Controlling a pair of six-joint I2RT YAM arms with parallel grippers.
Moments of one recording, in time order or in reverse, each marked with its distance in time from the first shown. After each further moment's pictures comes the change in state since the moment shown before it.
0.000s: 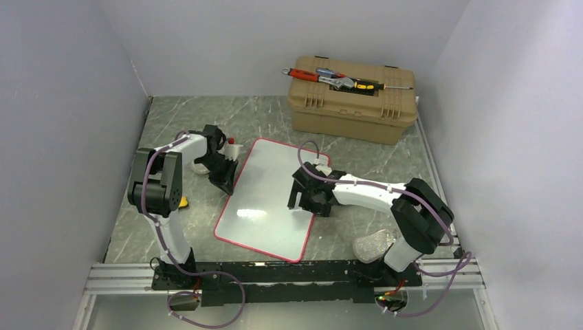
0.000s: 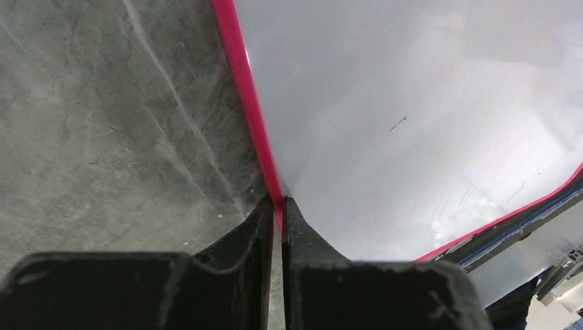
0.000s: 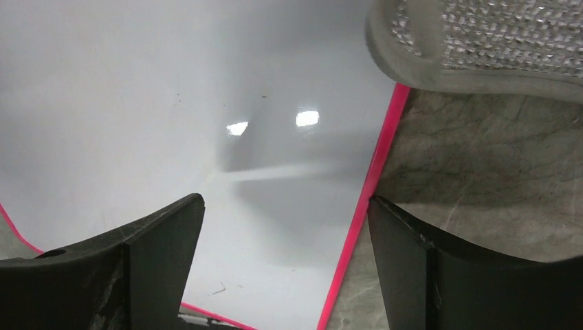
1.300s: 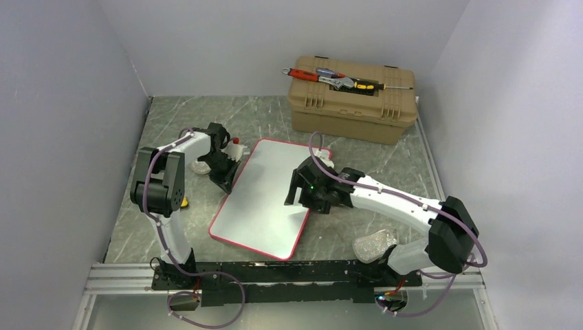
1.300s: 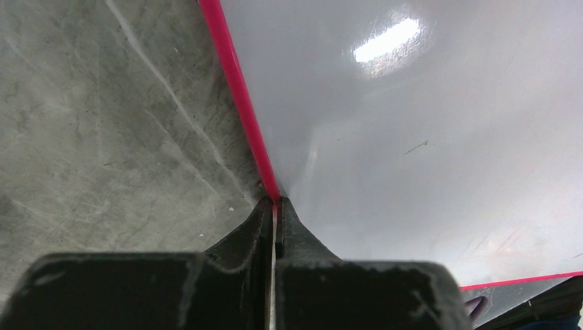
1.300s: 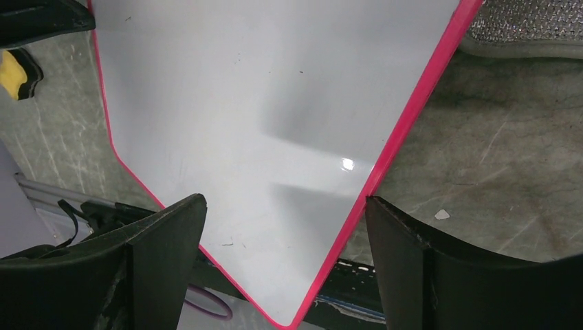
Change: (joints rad) left arm -0.033 0.002 0.035 -0.043 -0.061 0.072; right arm 0.048 -0.204 0.090 -0.155 -0.061 0.006
